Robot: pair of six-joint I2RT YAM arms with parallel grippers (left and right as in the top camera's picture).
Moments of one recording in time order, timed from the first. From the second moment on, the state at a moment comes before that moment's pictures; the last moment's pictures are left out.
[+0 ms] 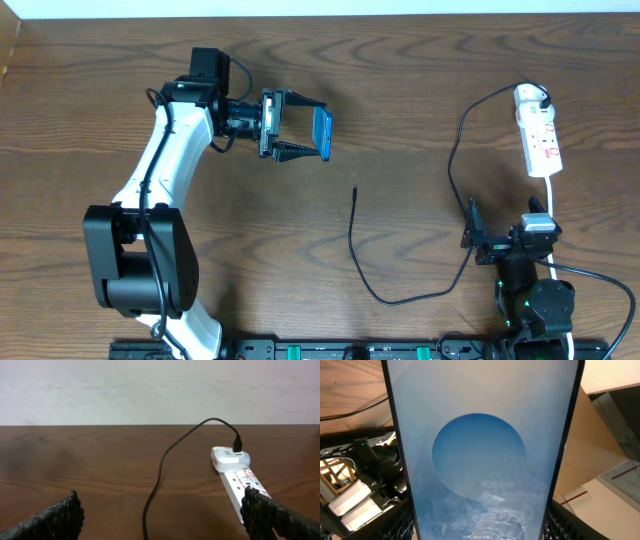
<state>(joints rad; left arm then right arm) -0.06 1.84 1.44 -0.91 1.35 -1.17 0.11 0.01 0.01 -0.07 0.05 0.04</state>
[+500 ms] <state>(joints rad) -0.06 1.84 1.44 -0.91 1.35 -1.17 0.11 0.01 0.01 -0.07 0.05 0.04</state>
